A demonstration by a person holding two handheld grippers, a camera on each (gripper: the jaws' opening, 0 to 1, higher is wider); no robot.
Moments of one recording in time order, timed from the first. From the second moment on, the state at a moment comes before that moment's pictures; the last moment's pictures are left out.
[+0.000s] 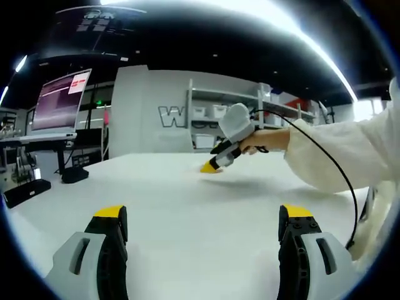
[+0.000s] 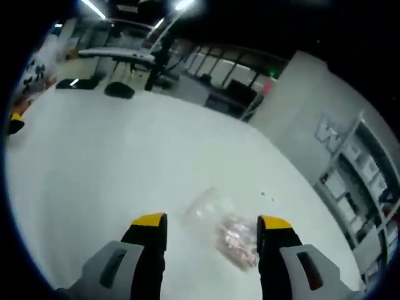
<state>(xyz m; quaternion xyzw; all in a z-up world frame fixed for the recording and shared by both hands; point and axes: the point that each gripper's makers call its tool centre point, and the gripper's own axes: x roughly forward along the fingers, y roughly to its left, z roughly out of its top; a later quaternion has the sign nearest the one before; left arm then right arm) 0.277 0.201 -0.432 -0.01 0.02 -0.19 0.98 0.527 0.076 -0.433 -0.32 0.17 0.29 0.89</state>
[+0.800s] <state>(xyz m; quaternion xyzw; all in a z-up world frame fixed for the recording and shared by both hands) 0.274 0.202 -0.432 -0.01 0.02 -0.19 0.98 0.533 0.076 -0.441 -0.21 0.17 0.27 0.92</state>
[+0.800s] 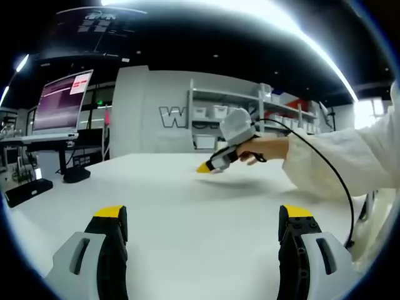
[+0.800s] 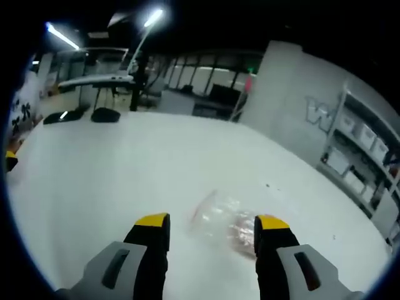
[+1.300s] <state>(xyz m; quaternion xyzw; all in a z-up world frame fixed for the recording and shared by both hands) 0.274 0.203 -0.429 -0.01 0.02 -0.19 0.98 0.542 0.068 -0.442 -0.17 0.16 0.23 0.94</state>
